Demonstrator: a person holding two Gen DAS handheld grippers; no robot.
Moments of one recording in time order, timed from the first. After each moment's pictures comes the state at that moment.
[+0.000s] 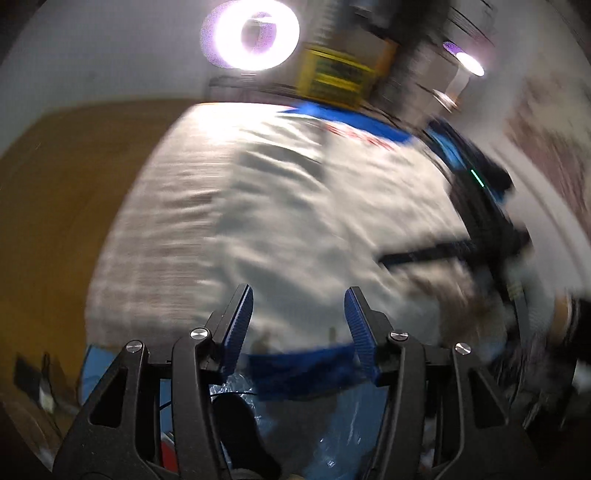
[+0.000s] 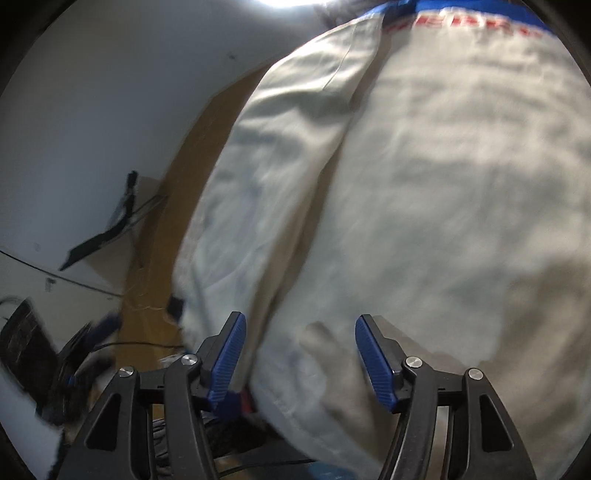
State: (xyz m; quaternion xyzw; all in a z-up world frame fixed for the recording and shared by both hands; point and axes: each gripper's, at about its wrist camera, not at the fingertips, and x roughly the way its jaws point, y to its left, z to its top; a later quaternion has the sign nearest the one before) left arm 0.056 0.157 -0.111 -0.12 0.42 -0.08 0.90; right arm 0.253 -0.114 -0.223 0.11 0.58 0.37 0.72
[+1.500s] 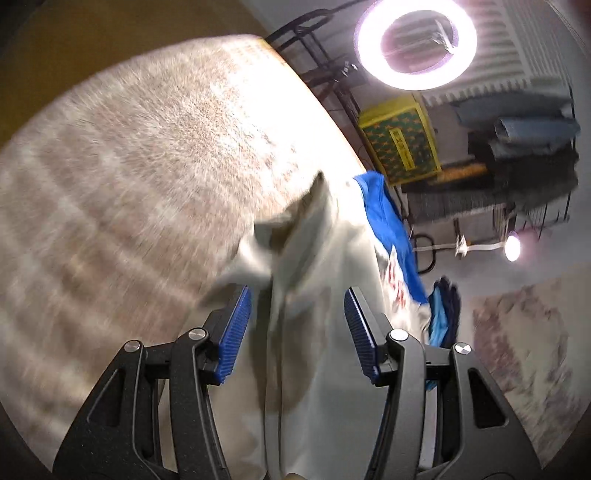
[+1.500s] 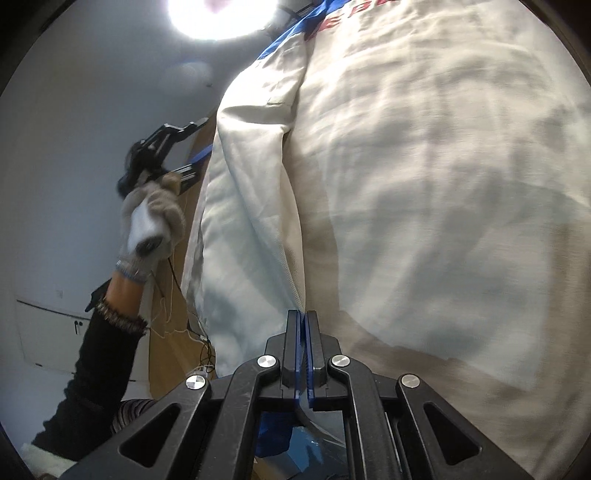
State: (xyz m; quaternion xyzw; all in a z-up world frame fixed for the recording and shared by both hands) left arm 0.380 0.247 -0.229 -0.49 0.43 -0.09 0.75; right arm 0.248 -0.217 -0.237 0.21 0.59 0.34 0.71
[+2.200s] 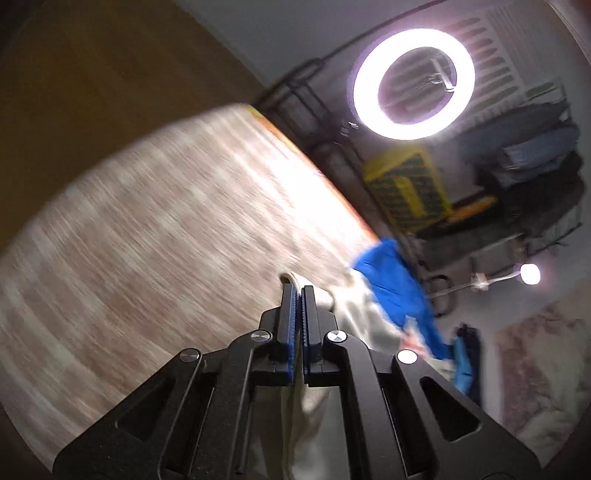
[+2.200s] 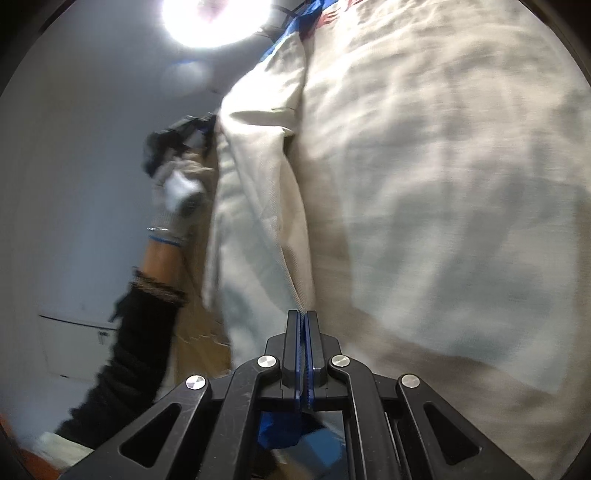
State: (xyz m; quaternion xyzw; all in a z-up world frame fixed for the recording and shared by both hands) left arm 0.442 0.262 -0.210 -0.42 0.37 -0.02 0.83; right arm 0.256 -0.207 -0.236 0.26 0.59 0.36 0.68
